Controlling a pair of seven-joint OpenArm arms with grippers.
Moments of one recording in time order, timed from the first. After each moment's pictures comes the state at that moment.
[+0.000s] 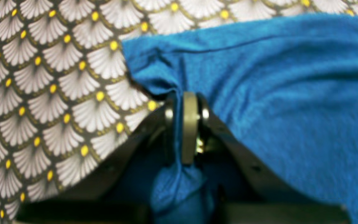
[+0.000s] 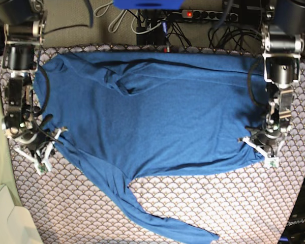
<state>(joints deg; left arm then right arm) -22.0 -21.4 -0.1 46.8 -16.7 -8.5 19.9 14.1 19.3 7.6 74.3 -1.1 30.2 -38.2</state>
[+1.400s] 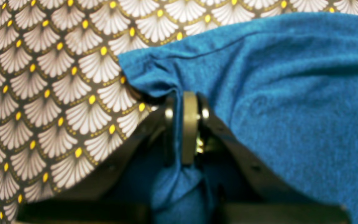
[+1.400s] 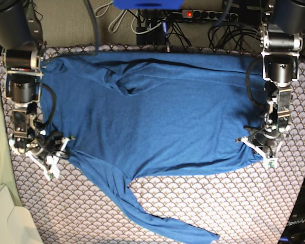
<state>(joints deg) -21.9 -20.9 0.0 47.5 -16.1 -8.6 19.6 30.2 18.1 5.0 44.2 -1.1 34.2 -34.0</state>
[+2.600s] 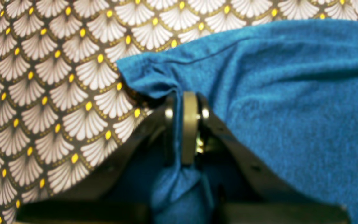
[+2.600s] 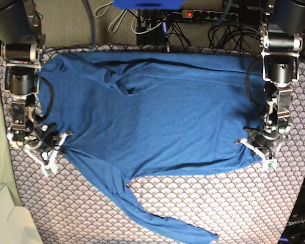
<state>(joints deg) -21.9 -20.9 0.2 48.1 -16.5 -8.8 19.6 25.6 19.4 5.1 49.0 -0.9 34.4 -30.4</state>
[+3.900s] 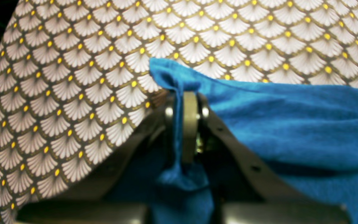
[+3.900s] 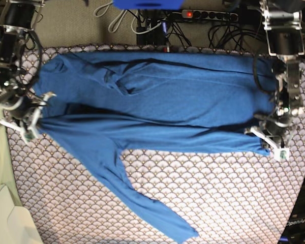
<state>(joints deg) -7.0 -22.4 -8.1 73.3 -16.6 -9.2 27.4 -4.3 18.0 21.5 98.3 -0.5 40.3 -44.7</state>
